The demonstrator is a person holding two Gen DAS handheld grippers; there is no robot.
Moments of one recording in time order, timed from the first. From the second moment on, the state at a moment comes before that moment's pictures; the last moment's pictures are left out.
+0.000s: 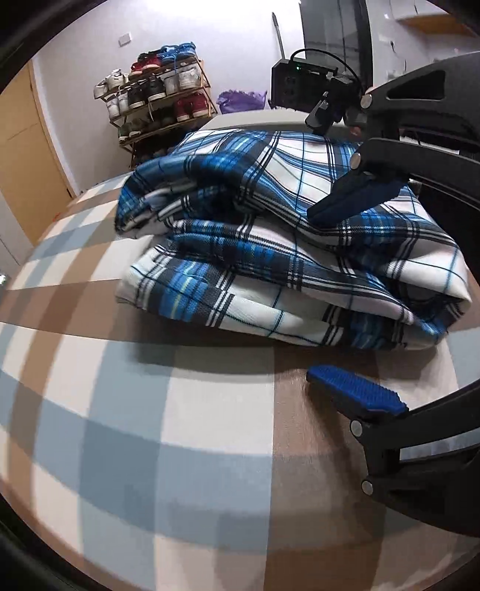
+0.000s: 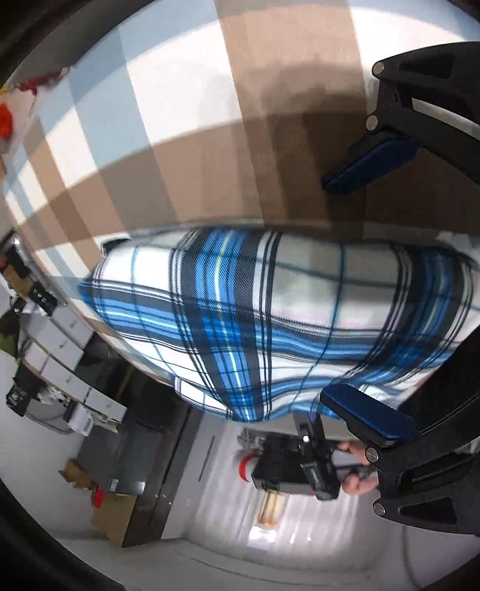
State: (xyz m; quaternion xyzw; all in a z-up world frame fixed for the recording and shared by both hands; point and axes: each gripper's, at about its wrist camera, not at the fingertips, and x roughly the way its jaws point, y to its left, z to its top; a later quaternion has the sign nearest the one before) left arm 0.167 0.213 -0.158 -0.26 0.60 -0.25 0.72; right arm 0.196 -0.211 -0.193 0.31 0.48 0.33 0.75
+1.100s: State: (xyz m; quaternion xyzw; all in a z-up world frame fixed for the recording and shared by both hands) left arm 0.155 0.201 -0.119 -0.20 0.55 -0.30 0.75; right arm 0.159 -0.151 -0.093 0.24 0.39 0.37 0.81
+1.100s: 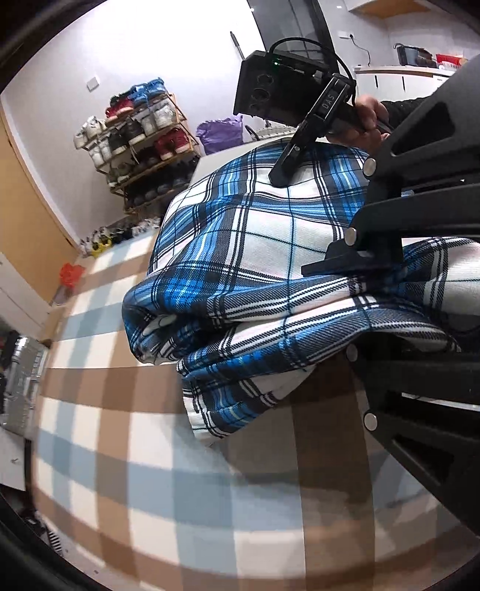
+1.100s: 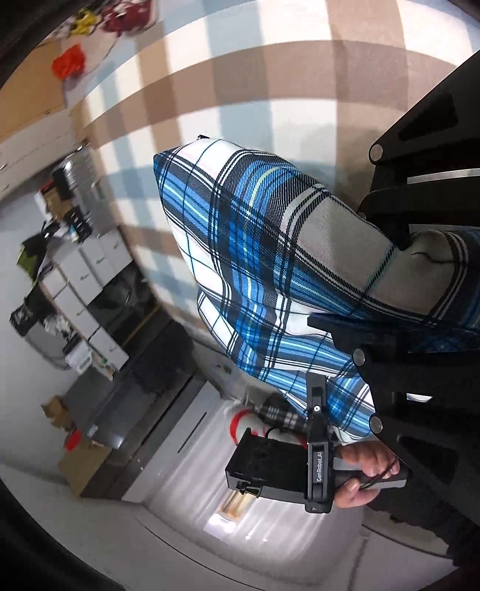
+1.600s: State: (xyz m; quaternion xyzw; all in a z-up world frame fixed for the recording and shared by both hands) left arm 0.124 0.312 -0.001 -0.20 0.45 -0.25 0.83; right arm 0.141 -0.026 0.087 0.18 0.31 0.44 0.82
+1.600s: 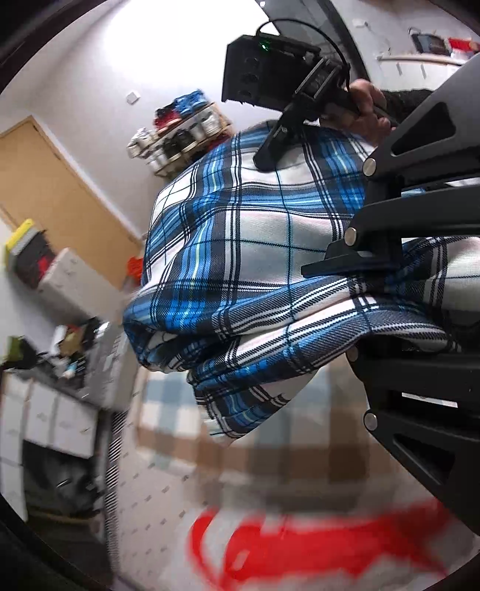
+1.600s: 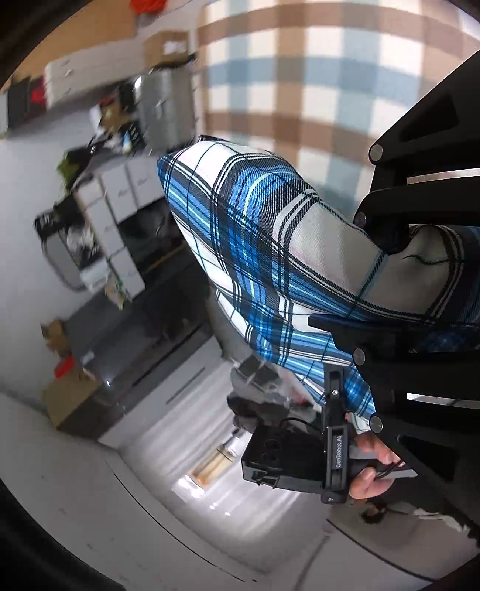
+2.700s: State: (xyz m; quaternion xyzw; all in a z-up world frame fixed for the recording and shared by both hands) left arm 0.100 0.533 -0.146 -0.31 0.43 -0.06 0.84; right arm 0.182 0.305 0.034 0.10 0.43 0.54 0.71
